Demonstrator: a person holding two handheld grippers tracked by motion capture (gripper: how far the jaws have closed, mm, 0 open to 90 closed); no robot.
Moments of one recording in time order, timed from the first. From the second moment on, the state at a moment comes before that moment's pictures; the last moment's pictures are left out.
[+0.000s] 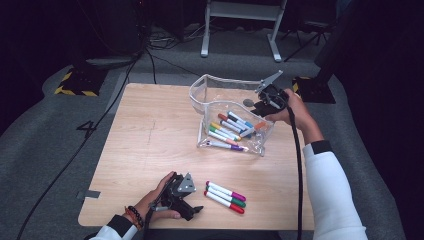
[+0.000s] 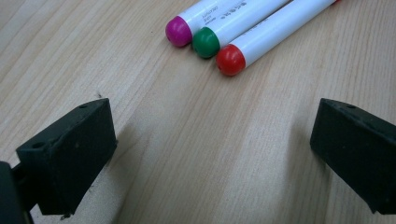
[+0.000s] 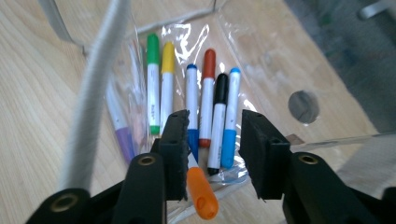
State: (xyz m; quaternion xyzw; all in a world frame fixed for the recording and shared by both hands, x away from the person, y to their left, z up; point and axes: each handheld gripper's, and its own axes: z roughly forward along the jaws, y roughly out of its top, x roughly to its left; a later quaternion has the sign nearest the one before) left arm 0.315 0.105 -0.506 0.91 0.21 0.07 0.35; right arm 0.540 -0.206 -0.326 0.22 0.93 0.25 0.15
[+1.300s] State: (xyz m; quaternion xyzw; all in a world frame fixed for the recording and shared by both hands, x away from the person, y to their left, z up) left arm 0.315 0.105 -0.505 0.91 0.21 0.07 0.35; right arm 0.373 -0.269 -0.396 0.18 0.89 0.38 0.17
